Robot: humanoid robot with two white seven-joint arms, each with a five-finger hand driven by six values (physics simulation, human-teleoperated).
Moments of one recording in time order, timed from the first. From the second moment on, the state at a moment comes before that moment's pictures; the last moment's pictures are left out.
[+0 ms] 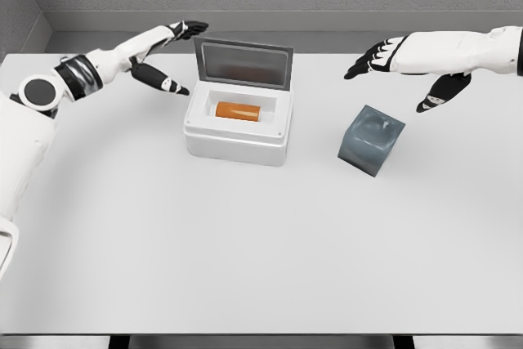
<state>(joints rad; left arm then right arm) -0.94 0.33 -0.54 -0.55 0.07 -0.61 -0.61 -1.16 -0.96 1.10 -1.40 -0.03 -0.61 0.61</state>
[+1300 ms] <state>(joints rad) -0.79 0.60 -0.65 -0.77 0.31 -0.61 -0.61 -1.16 -0.91 1.11 -1.39 -0.03 -0.61 0.61</state>
